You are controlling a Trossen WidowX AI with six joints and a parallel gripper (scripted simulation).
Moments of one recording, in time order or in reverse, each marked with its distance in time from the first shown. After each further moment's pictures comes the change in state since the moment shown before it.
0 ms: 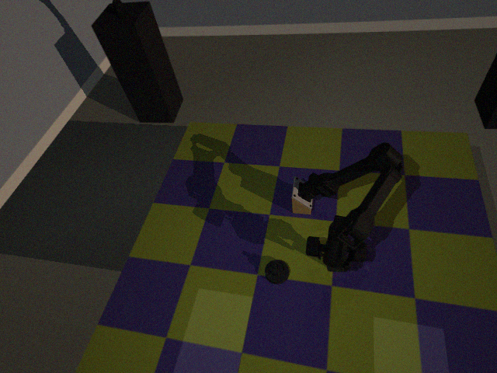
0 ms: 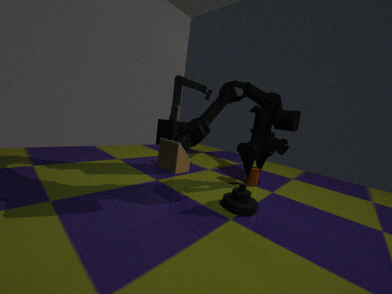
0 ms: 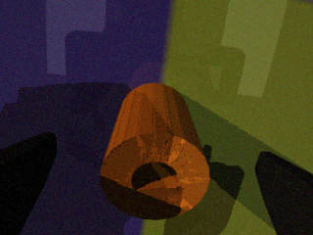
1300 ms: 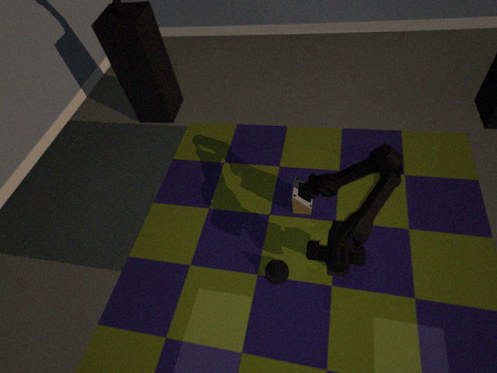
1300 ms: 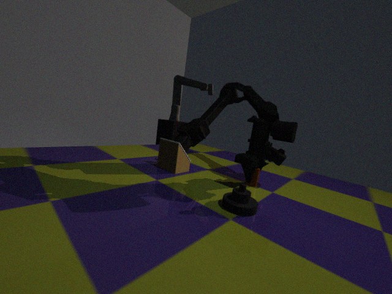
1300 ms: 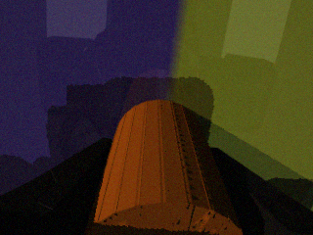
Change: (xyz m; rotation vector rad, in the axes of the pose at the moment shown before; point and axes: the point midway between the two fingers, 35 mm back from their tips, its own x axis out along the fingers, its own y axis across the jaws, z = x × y) arm 0.034 0.002 -0.002 0.002 0.001 0.007
